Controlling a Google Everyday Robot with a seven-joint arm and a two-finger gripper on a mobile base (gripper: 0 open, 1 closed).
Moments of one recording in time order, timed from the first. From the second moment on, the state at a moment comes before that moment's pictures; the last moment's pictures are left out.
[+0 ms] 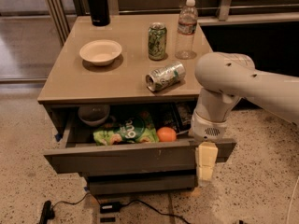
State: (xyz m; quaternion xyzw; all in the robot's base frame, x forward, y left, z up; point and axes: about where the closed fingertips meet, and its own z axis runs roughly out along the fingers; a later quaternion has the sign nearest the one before) arm 0.427 -0.140 0.707 0.67 -0.73 -0.15 0.06
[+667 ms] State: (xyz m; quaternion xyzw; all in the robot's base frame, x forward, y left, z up) arm 0.417 -0.145 0.723 0.66 -0.72 -0.18 0.10
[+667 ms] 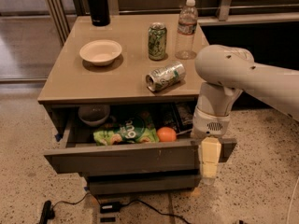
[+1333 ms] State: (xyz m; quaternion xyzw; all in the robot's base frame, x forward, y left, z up) arm 0.417 -0.145 0.723 0.66 -0.72 -0.18 0.10
